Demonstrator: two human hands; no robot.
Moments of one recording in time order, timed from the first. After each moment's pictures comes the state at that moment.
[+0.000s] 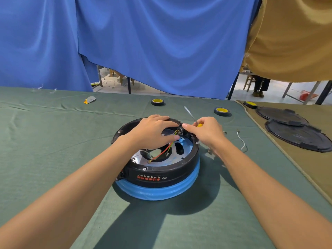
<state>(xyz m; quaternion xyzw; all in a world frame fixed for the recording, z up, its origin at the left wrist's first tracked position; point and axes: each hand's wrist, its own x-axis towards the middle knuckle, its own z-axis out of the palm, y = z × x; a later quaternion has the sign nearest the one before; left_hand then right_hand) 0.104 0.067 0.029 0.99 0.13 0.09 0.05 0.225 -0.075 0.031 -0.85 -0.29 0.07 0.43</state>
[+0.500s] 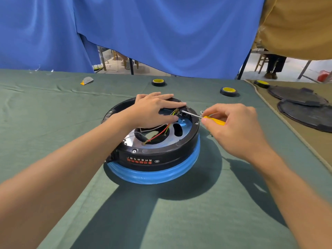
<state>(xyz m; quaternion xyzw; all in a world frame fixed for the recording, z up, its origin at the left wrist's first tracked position) 0.112 0.067 0.025 0.99 0.14 0.08 0.04 0.200 -0.148 0.031 -0.80 -0.46 -0.10 0.38</state>
